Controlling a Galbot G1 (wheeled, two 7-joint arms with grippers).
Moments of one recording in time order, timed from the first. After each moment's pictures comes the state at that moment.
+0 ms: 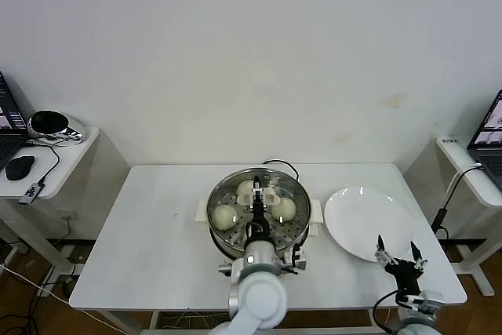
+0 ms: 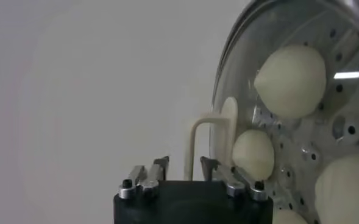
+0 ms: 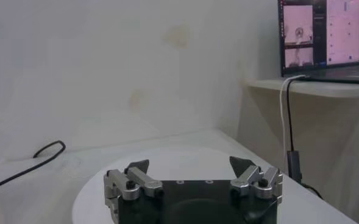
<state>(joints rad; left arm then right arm) 1.01 -1.53 0.19 -1.86 1.70 0.74 0.47 -1.44 1.43 0.80 1.71 0.31 0.05 -0.04</state>
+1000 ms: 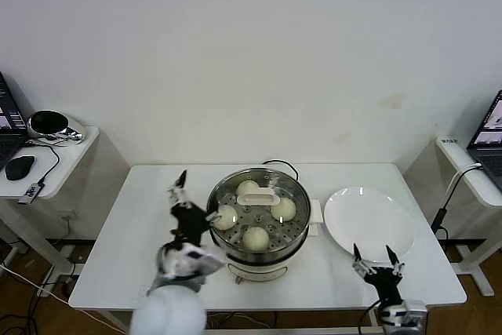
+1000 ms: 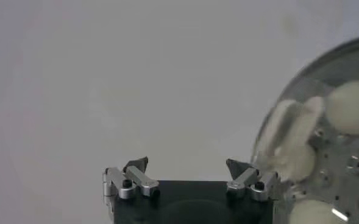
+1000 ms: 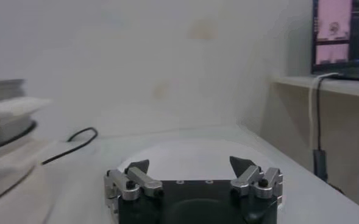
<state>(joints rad) 1.26 -1.42 -0.18 -2.30 0.93 0.69 0.22 -1.54 1.41 0.70 1.83 0.26 0.03 -0.06</state>
